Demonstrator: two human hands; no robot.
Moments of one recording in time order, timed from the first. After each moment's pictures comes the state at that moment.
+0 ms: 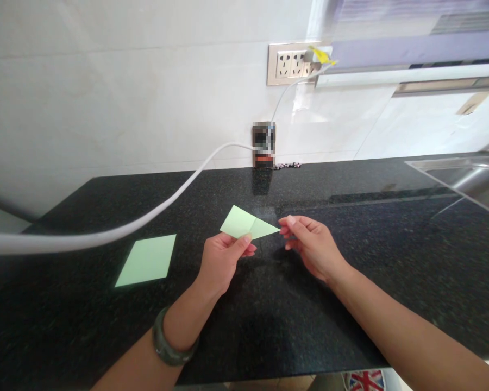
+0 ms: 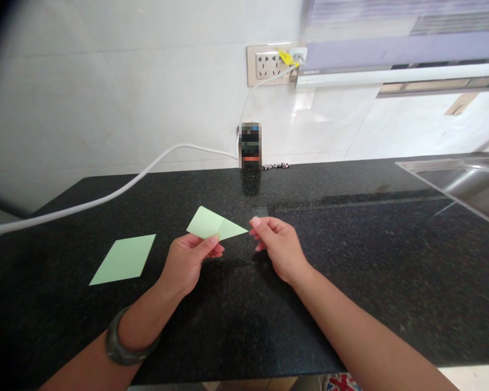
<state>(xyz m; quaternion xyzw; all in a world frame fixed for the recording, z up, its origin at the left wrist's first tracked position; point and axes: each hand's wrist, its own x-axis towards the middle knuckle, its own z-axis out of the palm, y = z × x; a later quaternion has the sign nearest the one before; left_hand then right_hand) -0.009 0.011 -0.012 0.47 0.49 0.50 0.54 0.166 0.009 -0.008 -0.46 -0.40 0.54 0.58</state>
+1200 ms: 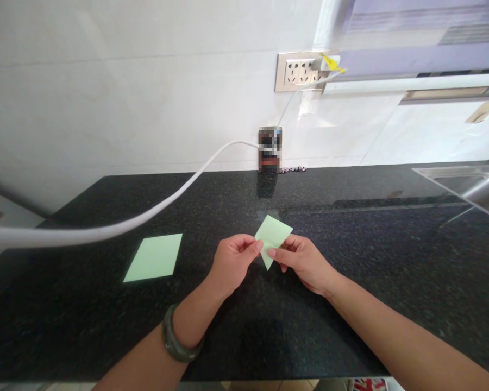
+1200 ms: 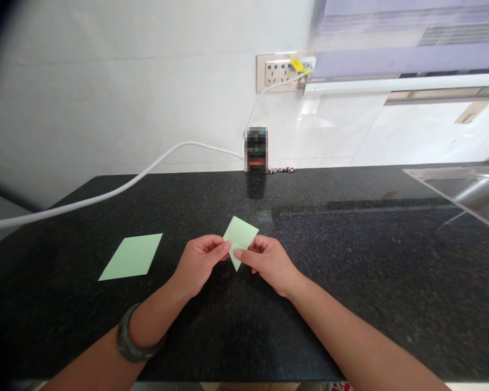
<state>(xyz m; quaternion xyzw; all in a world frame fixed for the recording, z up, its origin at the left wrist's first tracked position) -0.010 0.012 -0.016 0.58 0.44 0.44 0.53 0.148 0.000 -0.018 -0.43 -0.49 0.61 0.45</state>
